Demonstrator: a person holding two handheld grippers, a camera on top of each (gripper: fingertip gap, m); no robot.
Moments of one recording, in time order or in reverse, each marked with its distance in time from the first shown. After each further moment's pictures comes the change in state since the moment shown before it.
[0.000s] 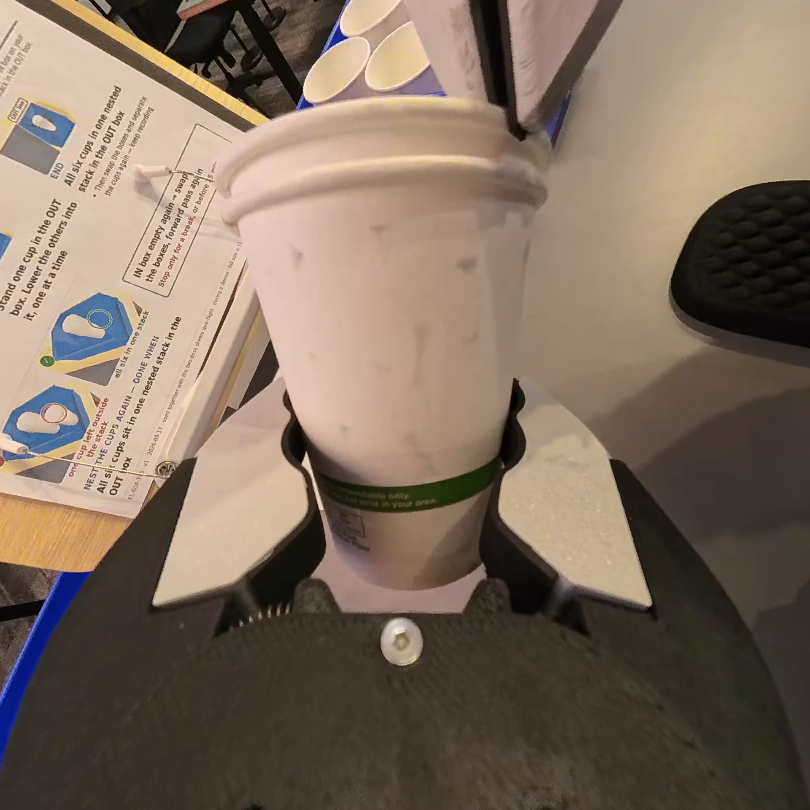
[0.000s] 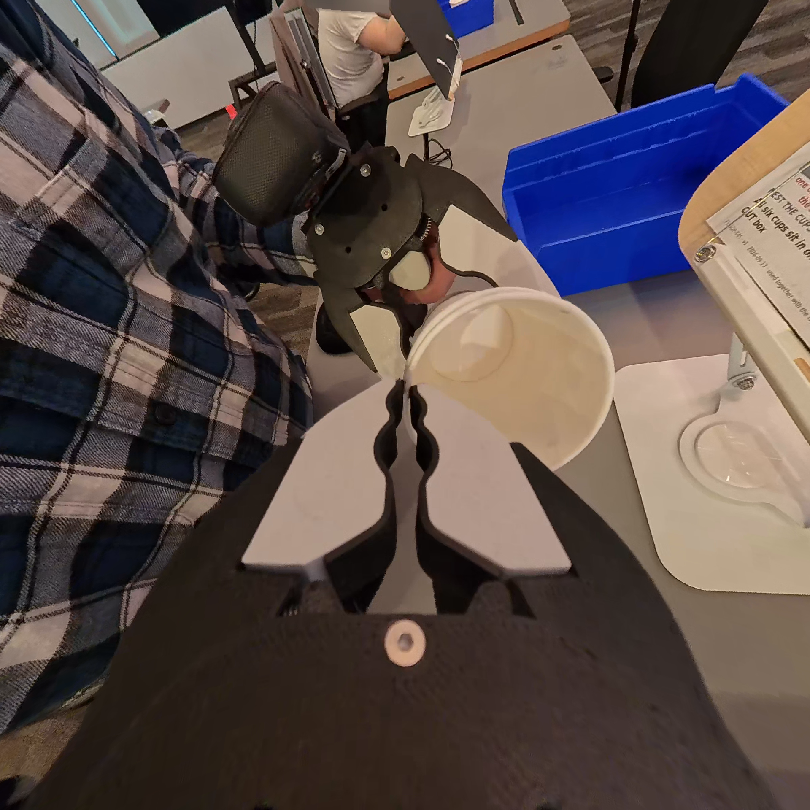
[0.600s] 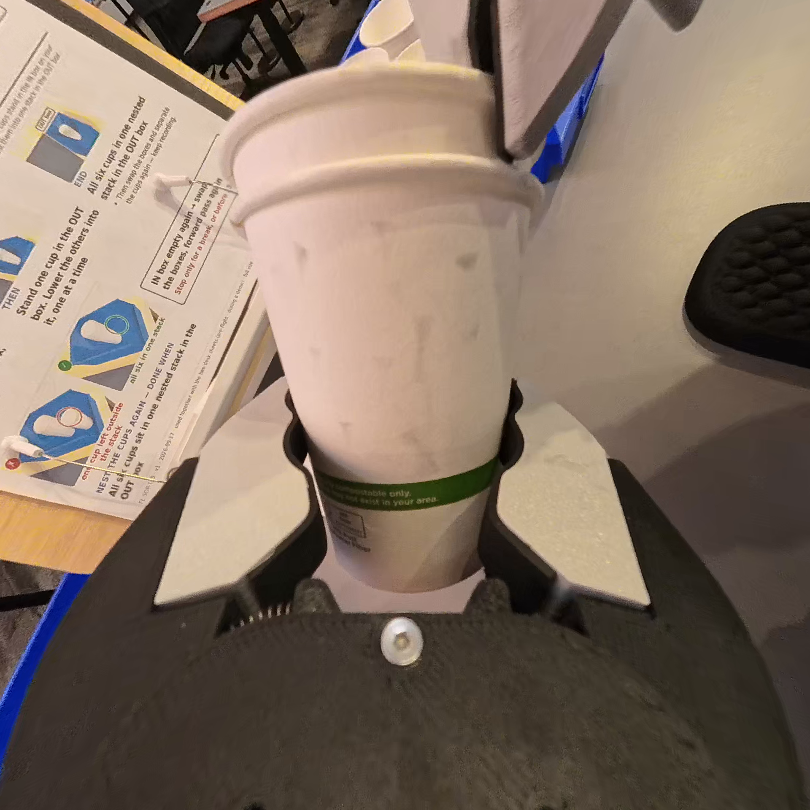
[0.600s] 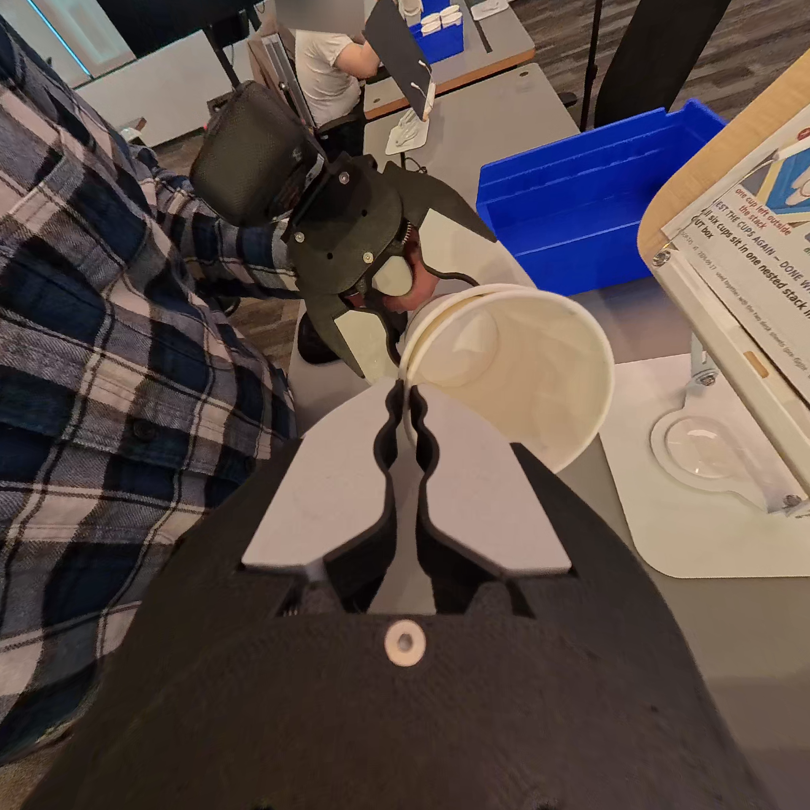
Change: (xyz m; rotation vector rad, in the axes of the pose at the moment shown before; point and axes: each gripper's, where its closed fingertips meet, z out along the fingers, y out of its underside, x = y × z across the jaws) left arm -0.006 -0.008 0.004 0.005 -0.028 -0.017; right arm 0.010 0.000 -0.006 0.034 0.056 -0.002
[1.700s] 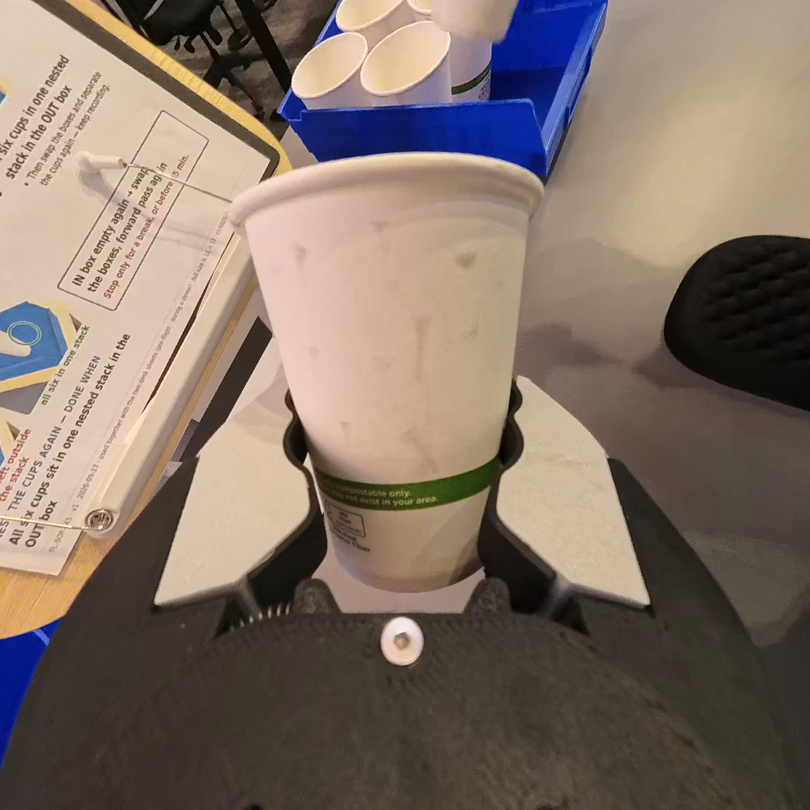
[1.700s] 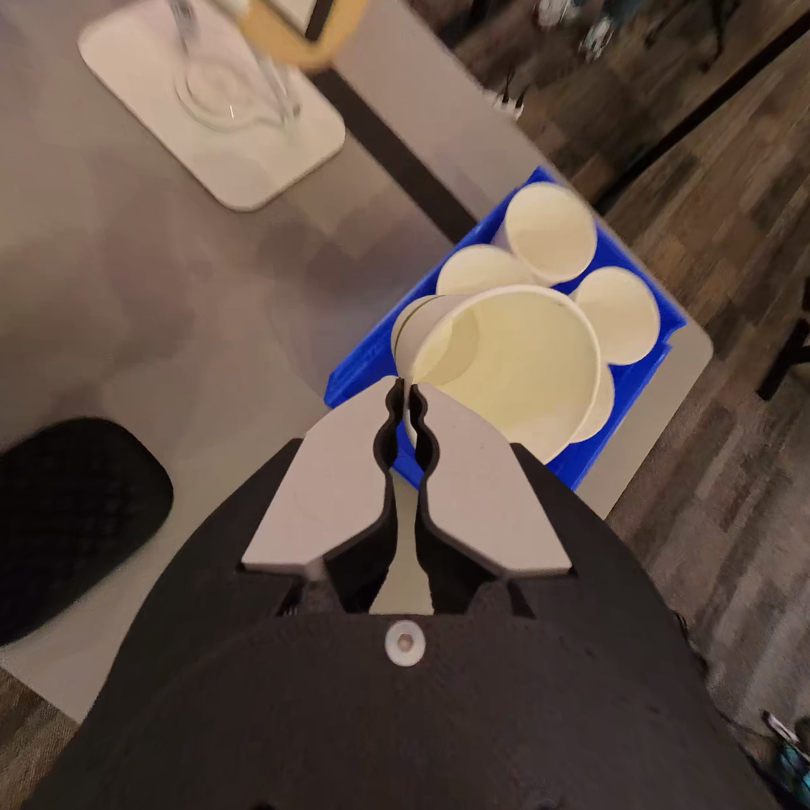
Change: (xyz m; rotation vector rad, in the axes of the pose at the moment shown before) left arm 0.012 -0.003 0.030 -0.008 0.059 -0.067; right arm 0.107 0.161 -0.253 -0.390 0.910 0.141
